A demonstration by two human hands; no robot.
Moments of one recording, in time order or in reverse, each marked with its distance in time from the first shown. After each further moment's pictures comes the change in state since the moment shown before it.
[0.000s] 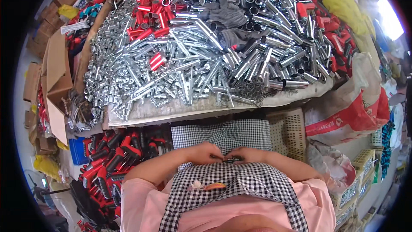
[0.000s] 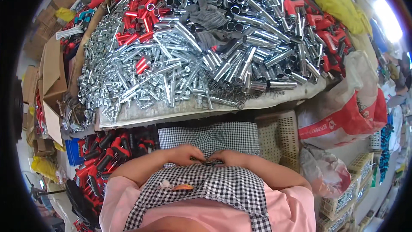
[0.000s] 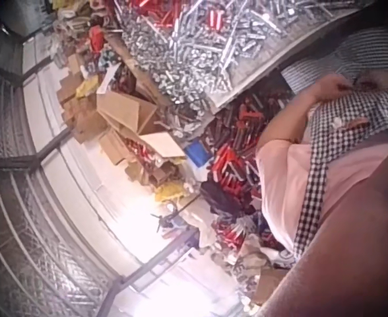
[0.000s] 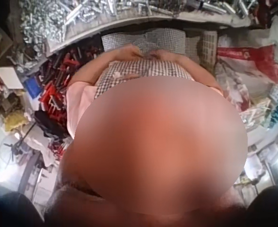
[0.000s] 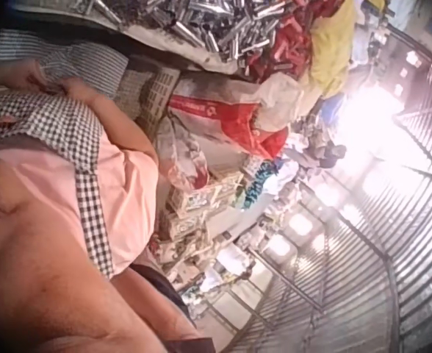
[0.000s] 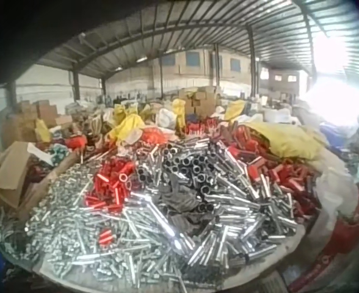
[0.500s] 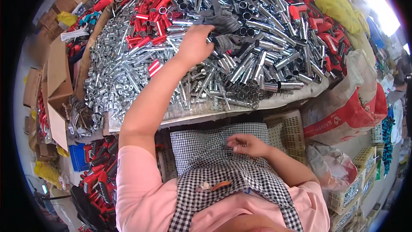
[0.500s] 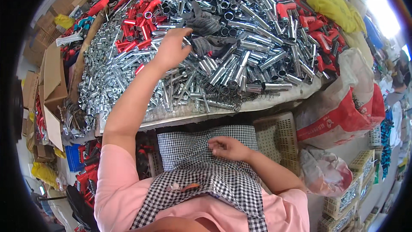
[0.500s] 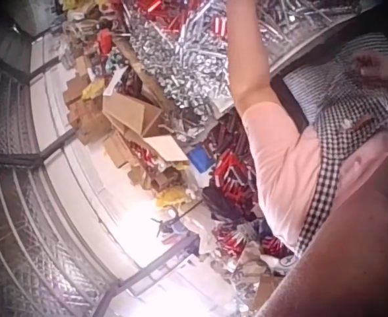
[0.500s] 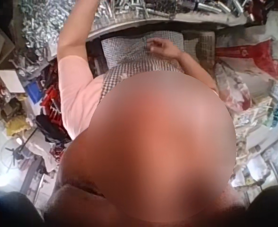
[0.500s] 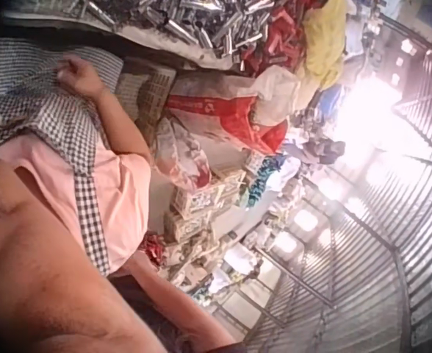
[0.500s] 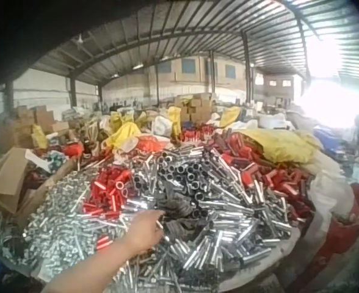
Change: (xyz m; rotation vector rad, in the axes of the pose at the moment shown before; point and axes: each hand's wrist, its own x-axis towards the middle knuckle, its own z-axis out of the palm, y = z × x) left_hand 0.107 0.065 -0.262 0.952 1.049 0.032; right_hand -0.011 -0.021 -0.025 0.468 0.419 -0.030
